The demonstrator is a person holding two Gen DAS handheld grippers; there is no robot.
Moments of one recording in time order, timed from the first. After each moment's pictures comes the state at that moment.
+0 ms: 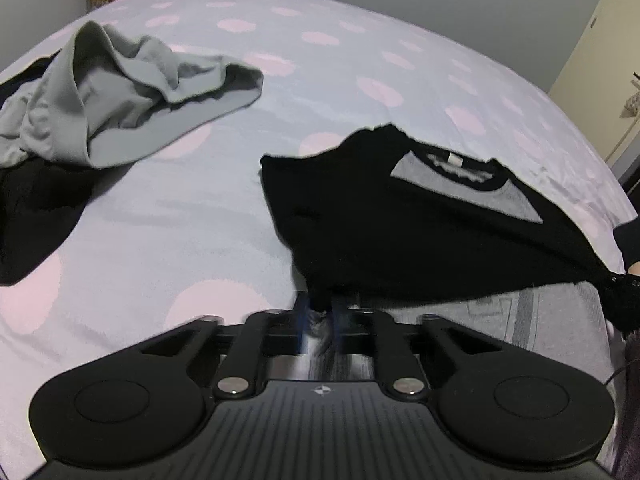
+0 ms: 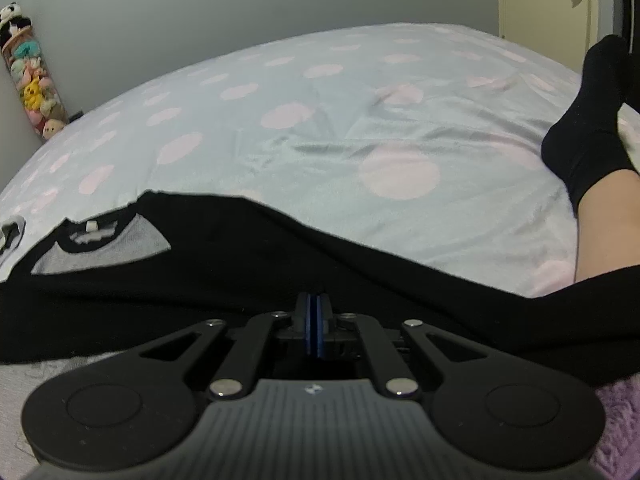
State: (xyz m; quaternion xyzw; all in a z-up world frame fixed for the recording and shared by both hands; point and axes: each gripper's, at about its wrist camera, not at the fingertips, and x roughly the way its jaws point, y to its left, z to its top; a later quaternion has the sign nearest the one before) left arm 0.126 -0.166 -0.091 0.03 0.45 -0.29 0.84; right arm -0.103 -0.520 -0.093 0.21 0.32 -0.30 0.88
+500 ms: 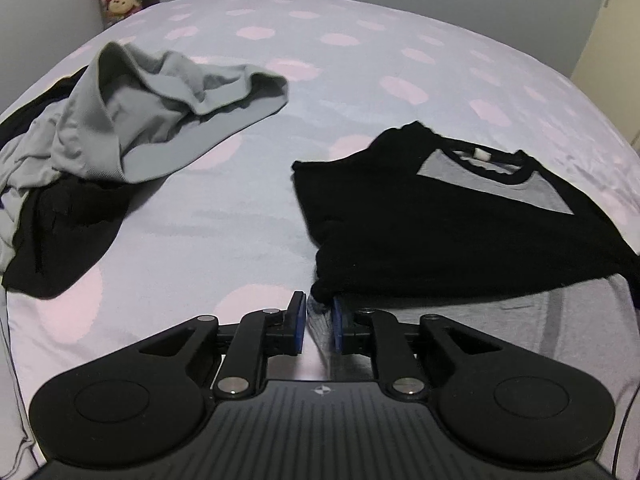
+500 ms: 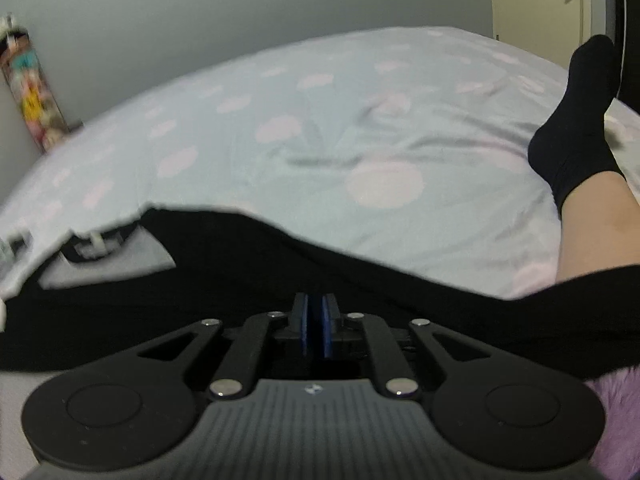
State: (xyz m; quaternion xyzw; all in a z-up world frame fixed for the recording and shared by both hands) left arm 0.123 -0.165 -0.082 0.09 0.45 -0.26 0.85; right arm -0.114 -0.531 -0.084 0.23 0.30 -0.29 0.88
